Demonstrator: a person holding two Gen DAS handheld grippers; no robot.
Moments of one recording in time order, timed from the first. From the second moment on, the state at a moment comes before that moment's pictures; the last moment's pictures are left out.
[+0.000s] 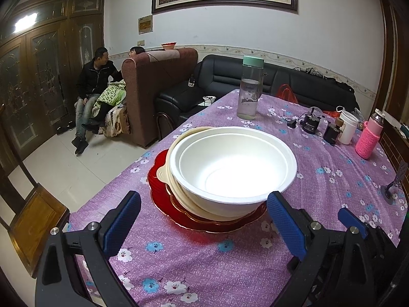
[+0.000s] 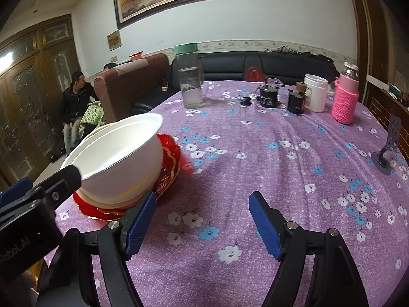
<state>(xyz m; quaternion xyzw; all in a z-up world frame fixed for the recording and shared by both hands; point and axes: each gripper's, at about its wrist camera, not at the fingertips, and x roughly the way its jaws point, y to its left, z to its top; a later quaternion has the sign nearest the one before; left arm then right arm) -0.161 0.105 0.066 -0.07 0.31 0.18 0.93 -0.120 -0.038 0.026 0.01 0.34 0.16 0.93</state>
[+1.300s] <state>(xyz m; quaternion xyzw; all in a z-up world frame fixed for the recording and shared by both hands) -0.184 0.110 0.073 -0.07 0.27 0.23 0.93 -0.134 0.000 0.033 -0.02 0.32 0.23 0.92</state>
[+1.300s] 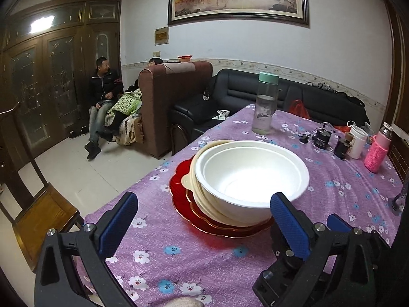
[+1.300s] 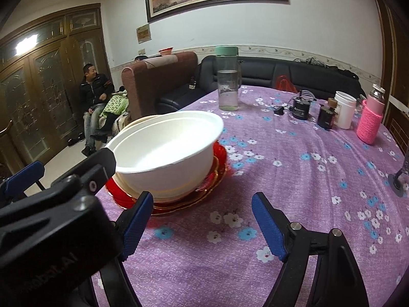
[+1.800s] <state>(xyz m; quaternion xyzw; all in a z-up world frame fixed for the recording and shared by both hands) -0.179 0.122 0.066 -0.08 0.29 0.23 0.93 -0.134 0.010 0.031 -0.03 0.33 0.24 0.91</state>
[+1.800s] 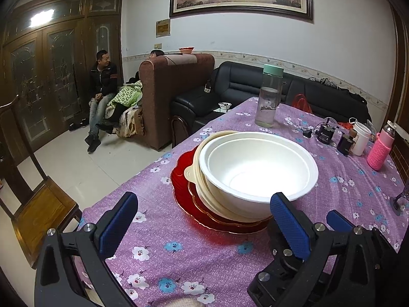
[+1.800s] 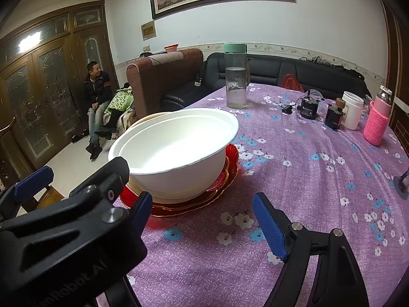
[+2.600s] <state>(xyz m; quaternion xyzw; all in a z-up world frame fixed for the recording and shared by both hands) -0.179 0.127 0.061 -0.09 0.30 0.23 0.92 -0.131 0.016 0.025 -0.03 0.34 0.25 0.91</state>
